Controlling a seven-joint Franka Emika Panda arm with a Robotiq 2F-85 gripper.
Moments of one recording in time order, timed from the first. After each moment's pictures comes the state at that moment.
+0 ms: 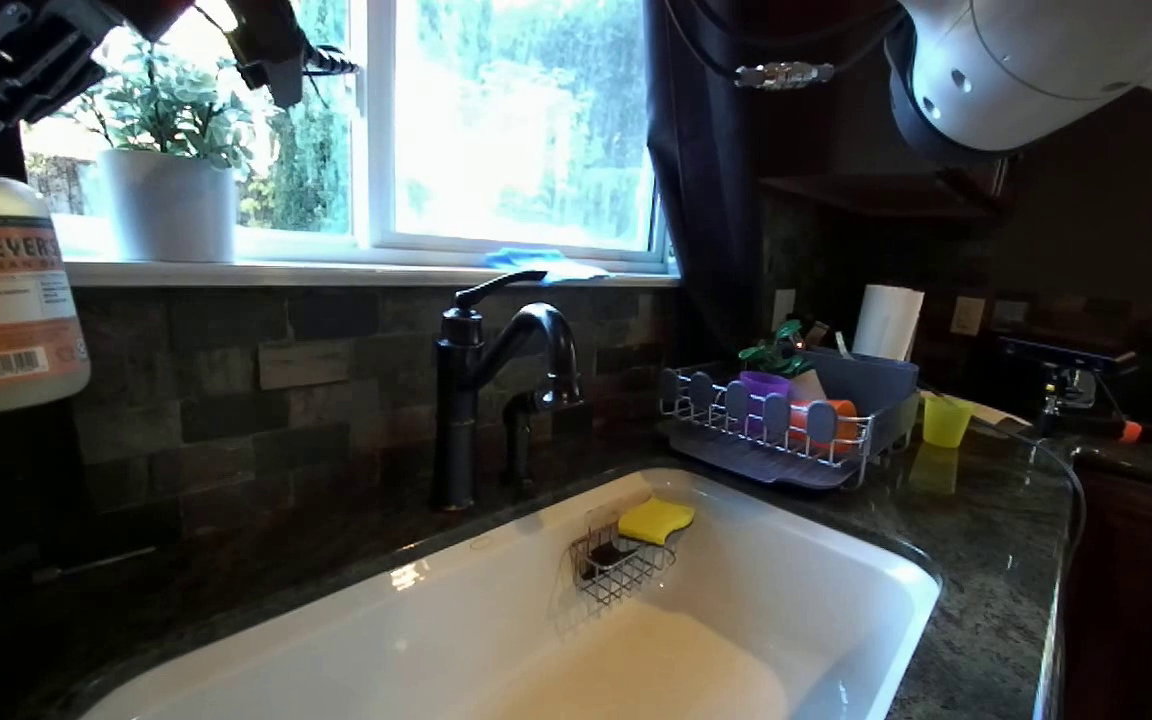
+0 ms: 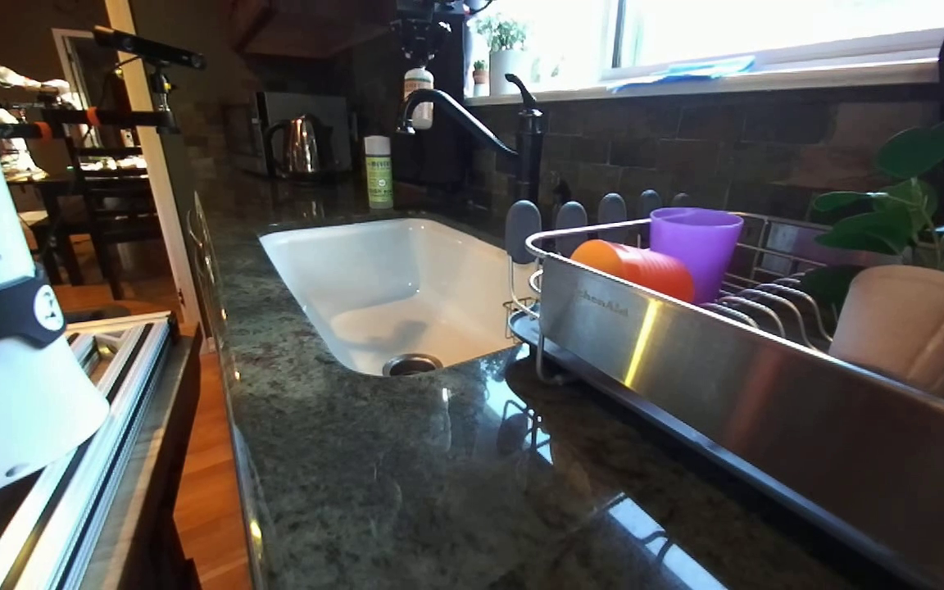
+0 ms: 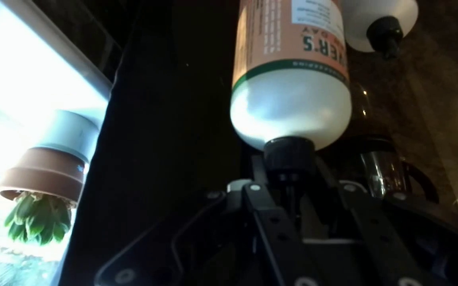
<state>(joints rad) 0.54 0.77 0.44 -0.91 0.01 2.22 -0.62</state>
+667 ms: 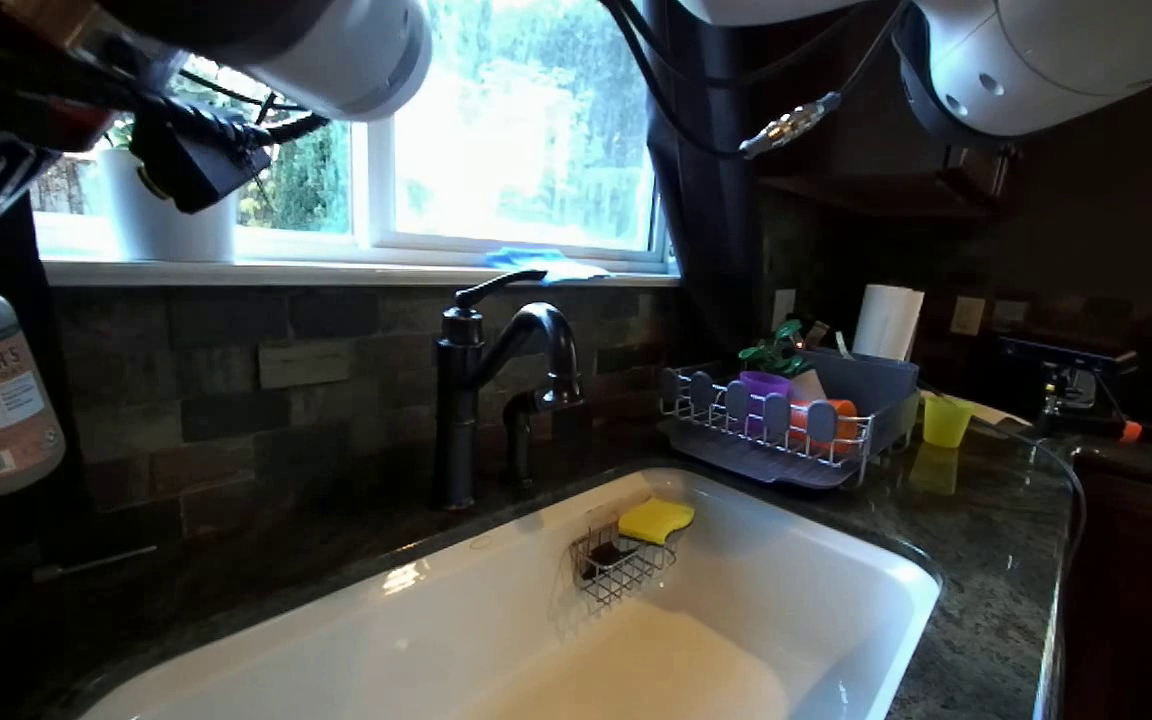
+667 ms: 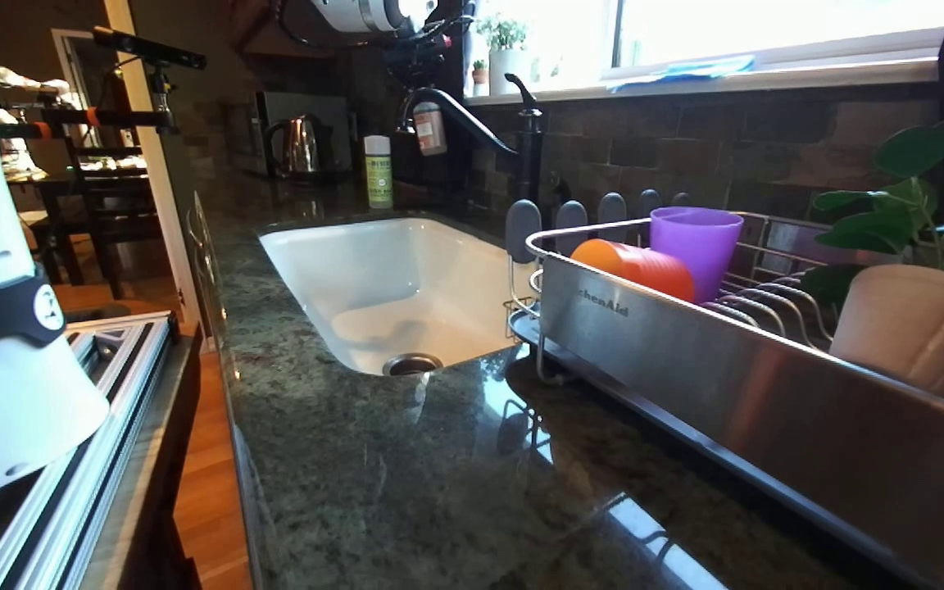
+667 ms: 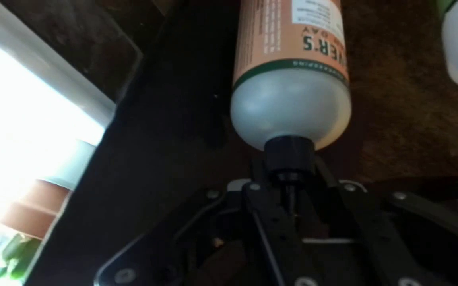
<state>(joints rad) 0.70 0.76 0.23 -1.12 -0.22 2.62 -0.37</state>
